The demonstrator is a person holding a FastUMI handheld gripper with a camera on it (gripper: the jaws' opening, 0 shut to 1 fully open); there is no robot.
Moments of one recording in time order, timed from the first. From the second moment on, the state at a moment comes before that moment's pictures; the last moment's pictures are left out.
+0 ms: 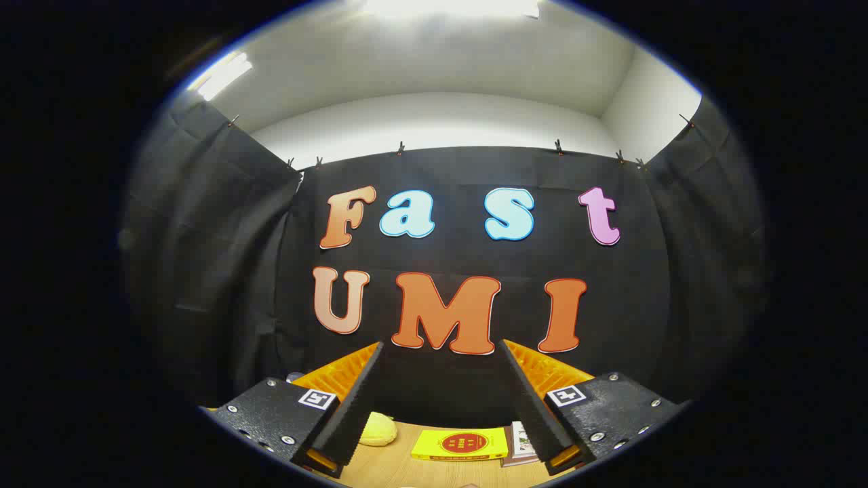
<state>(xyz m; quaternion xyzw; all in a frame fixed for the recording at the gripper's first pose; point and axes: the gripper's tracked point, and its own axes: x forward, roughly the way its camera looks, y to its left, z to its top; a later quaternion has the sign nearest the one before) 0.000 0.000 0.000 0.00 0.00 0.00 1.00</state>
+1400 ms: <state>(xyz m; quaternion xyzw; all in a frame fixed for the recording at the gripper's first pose) -0.020 0.065 -0.111 0.06 0.14 0.10 0.98</state>
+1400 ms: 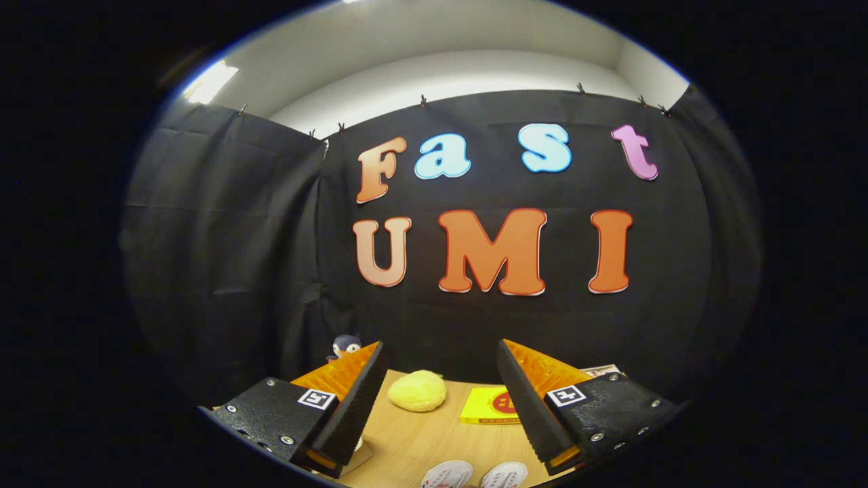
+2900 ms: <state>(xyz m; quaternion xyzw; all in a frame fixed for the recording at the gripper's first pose) -0.152 0.281 -0.361 0.38 0.58 0.26 0.67</state>
